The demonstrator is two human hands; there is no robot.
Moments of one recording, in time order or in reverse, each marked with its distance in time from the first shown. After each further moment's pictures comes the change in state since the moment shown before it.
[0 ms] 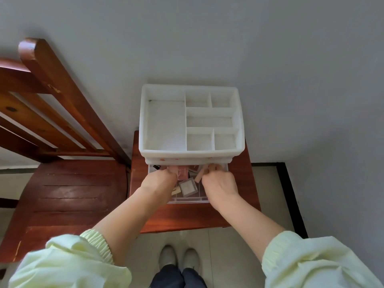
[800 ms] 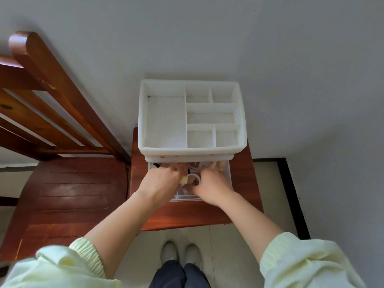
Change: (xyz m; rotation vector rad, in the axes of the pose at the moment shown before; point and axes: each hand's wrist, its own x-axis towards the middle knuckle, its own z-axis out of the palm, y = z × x) left_hand -0.001 -0.003 0.015 0.043 0.349 0.124; right_hand 0.003 -0.009 -0.008 0.804 -0.186 0.136
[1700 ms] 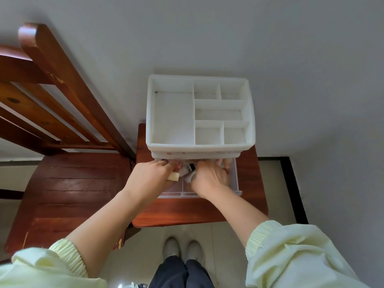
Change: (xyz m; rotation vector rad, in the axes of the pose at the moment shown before) left_hand -0.020 -0.036 0.008 -0.121 0.403 0.059; right_hand 0.014 -0.024 0.012 -0.228 0.141 0.021
